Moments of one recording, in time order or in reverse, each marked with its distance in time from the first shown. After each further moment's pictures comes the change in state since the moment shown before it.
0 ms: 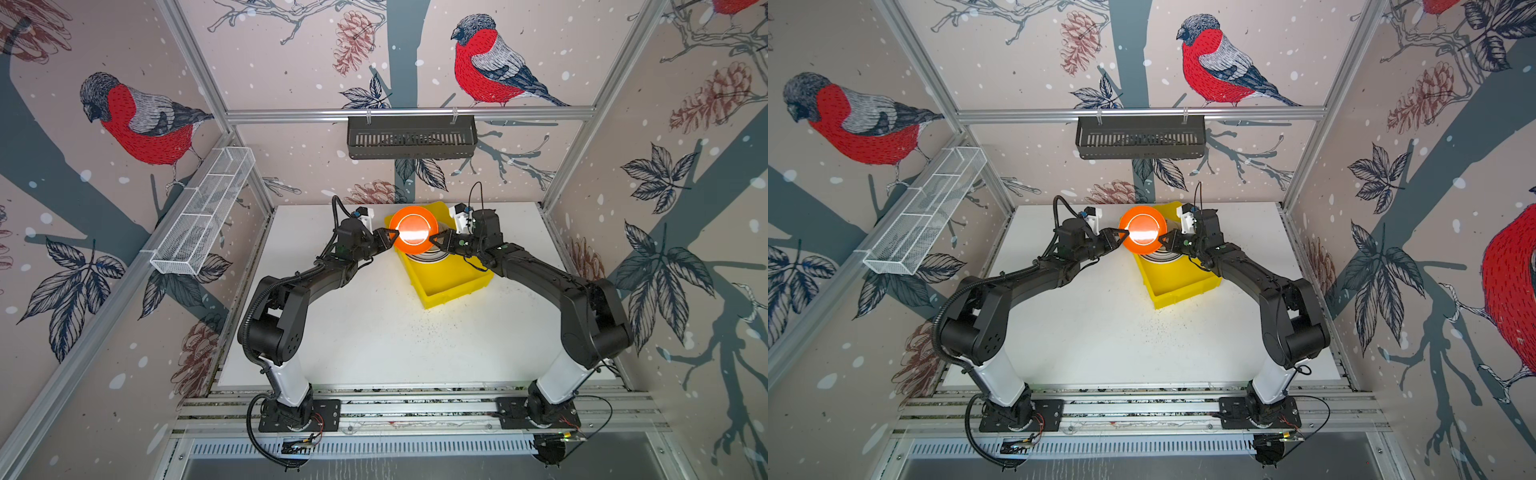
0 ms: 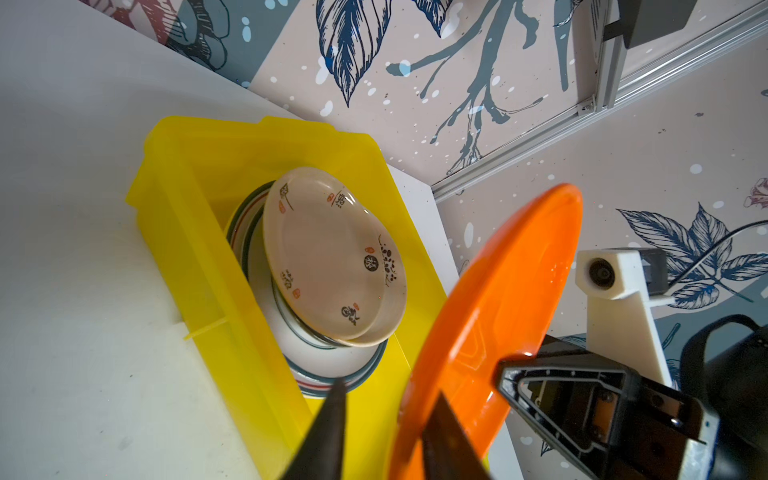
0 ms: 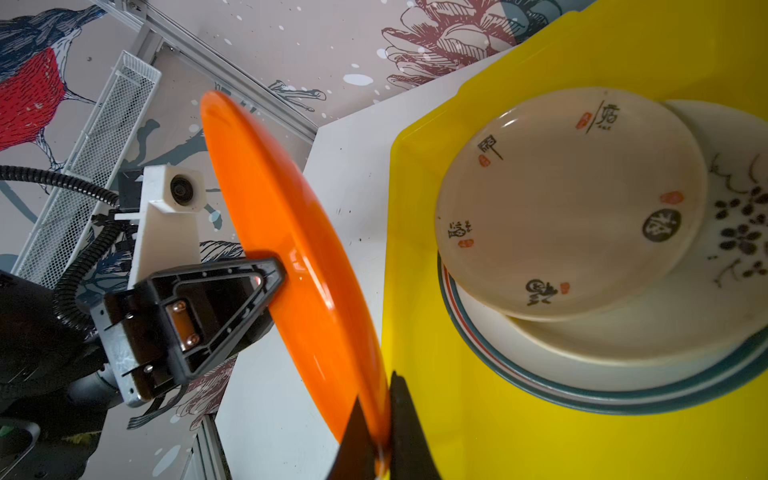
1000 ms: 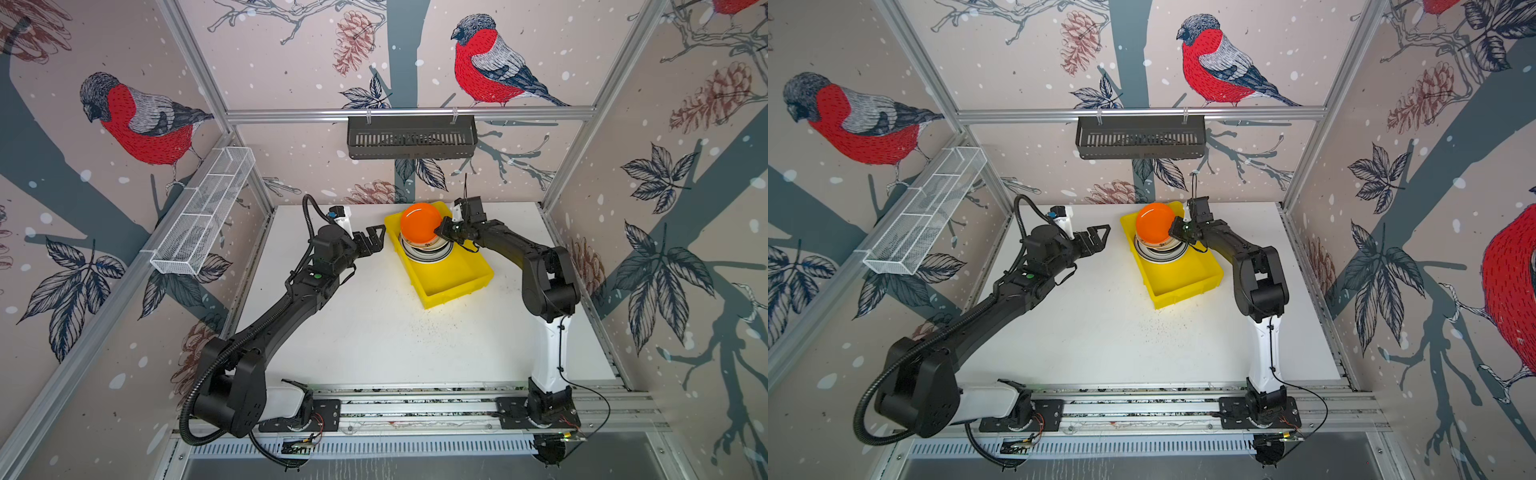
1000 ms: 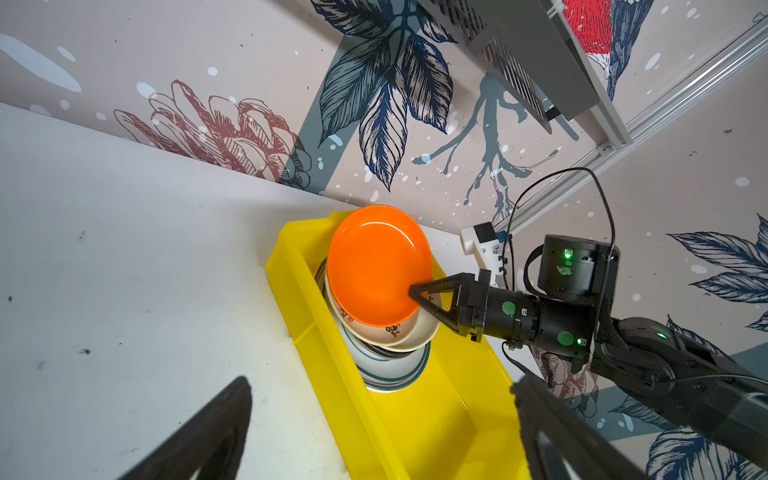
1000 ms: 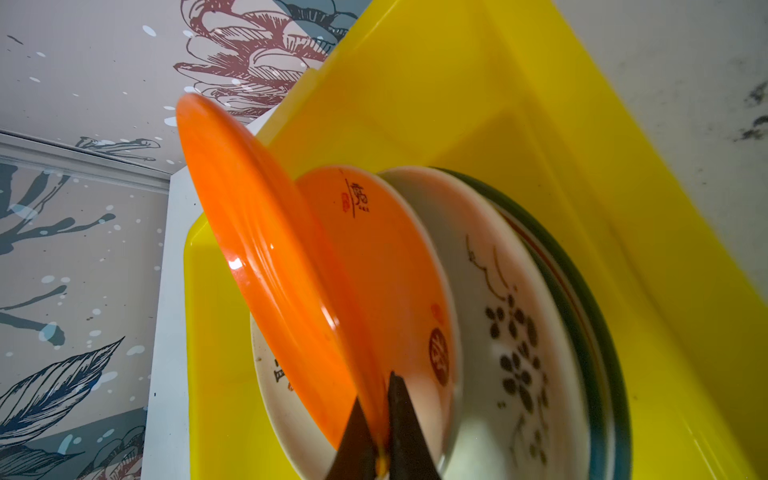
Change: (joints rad) left arm -0.001 -0.432 -0.153 -0.218 -0.313 0.210; right arm -0.062 0.433 0.464 -0.298 0.210 0.010
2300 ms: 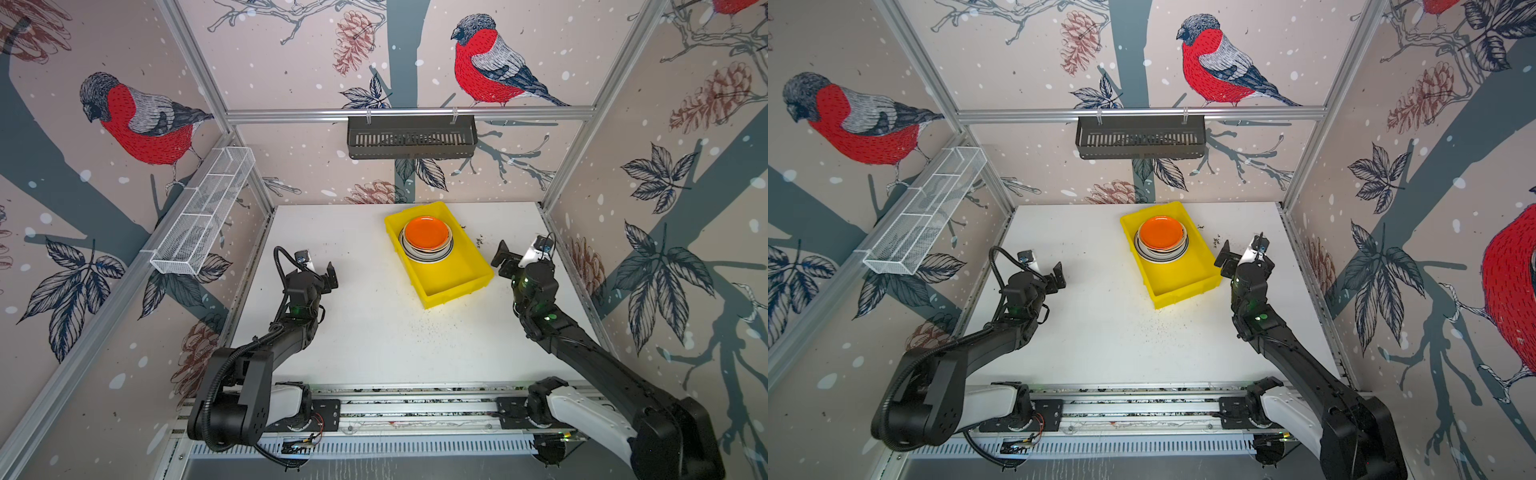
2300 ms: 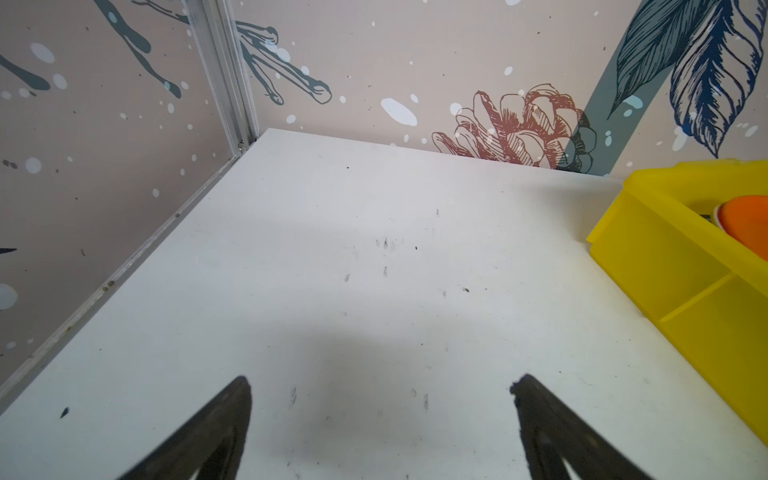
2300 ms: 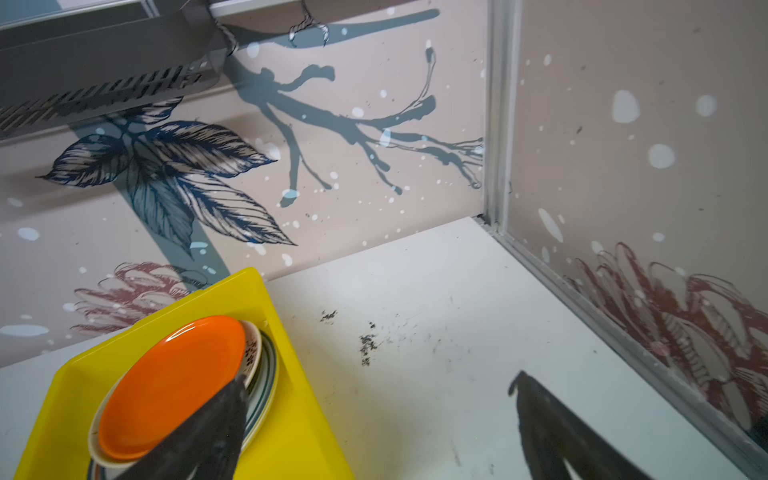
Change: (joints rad) left arm 0.269 -0.038 -0.576 0.483 -0.344 0.457; right arm 0.030 -1.184 -1.163 0.632 0.903 -0.371
